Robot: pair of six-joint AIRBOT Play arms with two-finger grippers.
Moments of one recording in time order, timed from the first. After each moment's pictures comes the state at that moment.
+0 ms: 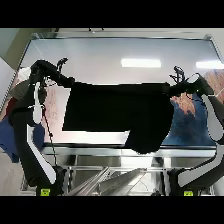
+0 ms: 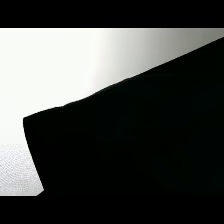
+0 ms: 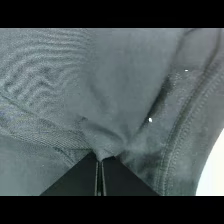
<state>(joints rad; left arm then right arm) 0.10 -2.17 2.06 -2.03 1.42 2.00 -0.14 -1.80 1.43 -1.08 0.99 1.22</state>
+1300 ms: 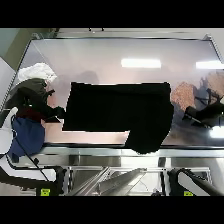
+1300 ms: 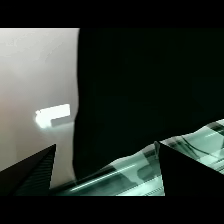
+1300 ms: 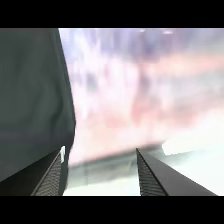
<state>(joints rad) 0.29 -1.56 1.07 -1.99 1.43 1.98 -0.33 -1.15 0.95 -1.39 1.38 1.65</state>
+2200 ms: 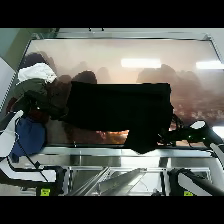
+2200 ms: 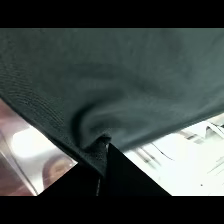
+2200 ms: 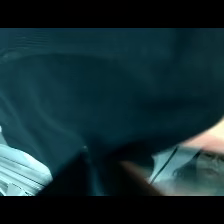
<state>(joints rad) 0.23 -1.54 1.00 -2.14 1.36 2.03 -0.21 -1.20 0.43 -0.81 1.12 1.26</state>
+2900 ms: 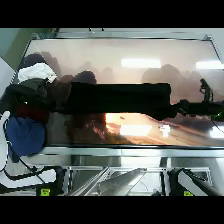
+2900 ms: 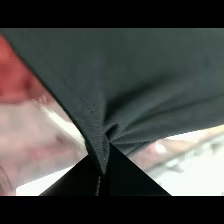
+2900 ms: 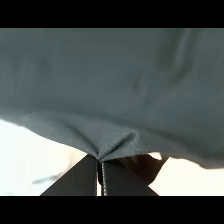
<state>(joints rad) 0.28 -1.41 1.12 -2.21 1.35 2.01 -0.39 -1.13 0.91 -0.72 1.26 1.09</state>
